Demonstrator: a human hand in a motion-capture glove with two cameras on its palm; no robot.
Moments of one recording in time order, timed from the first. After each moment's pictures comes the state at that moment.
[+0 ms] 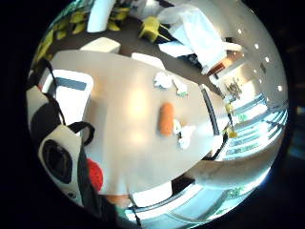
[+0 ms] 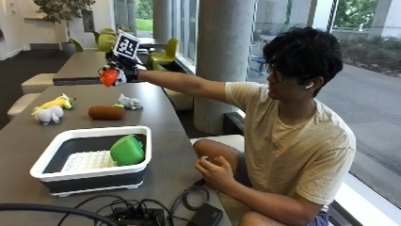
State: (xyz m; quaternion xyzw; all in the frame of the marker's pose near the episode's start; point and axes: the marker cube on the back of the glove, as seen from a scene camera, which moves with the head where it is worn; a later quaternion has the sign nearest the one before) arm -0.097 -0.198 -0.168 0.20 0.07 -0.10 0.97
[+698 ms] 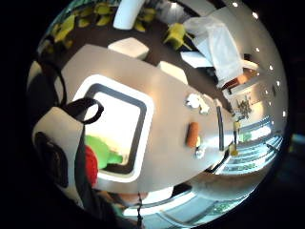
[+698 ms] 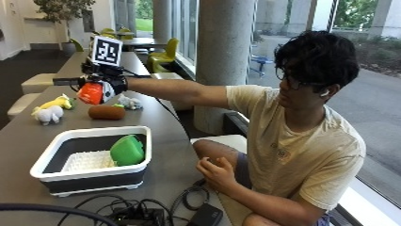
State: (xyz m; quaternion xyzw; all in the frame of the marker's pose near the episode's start) arm -0.302 -0.226 -0.150 0.13 0.01 -0.20 0.97
